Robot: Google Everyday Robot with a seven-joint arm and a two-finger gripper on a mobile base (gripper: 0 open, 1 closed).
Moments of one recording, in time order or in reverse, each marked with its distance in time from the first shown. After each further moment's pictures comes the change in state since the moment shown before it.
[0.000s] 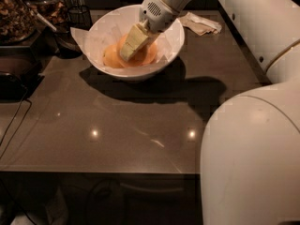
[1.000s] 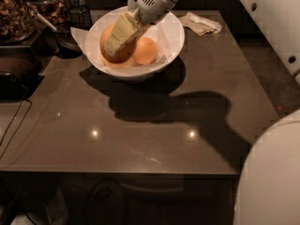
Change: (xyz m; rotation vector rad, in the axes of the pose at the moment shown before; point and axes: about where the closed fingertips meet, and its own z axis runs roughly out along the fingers) arm -0.017 0.070 -0.020 -0.025 -0.072 -0.076
